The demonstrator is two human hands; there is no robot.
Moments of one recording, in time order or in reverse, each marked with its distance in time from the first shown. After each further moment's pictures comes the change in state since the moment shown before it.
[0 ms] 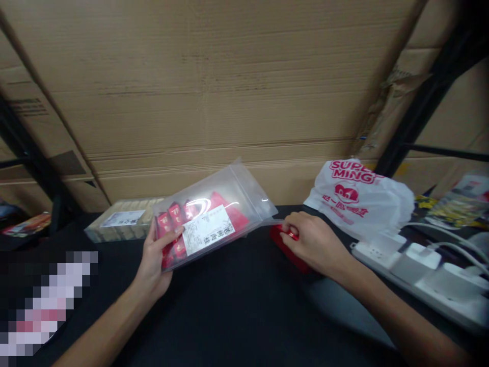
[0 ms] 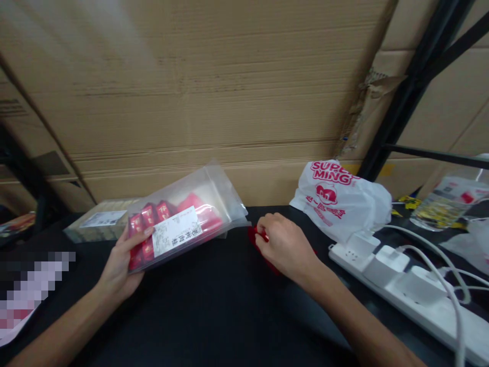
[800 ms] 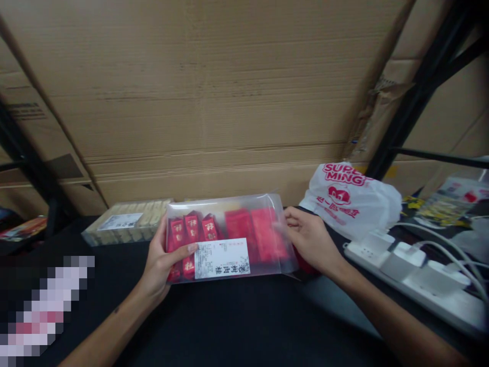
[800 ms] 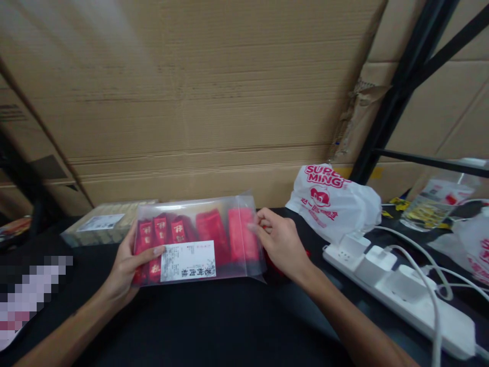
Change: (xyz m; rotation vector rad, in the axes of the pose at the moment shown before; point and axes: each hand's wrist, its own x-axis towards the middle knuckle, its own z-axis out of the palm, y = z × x) left_hand -0.011 -0.003 0.000 0.157 -0.207 0.057; right_hand -0.003 0.000 0.008 0.811 0.146 0.165
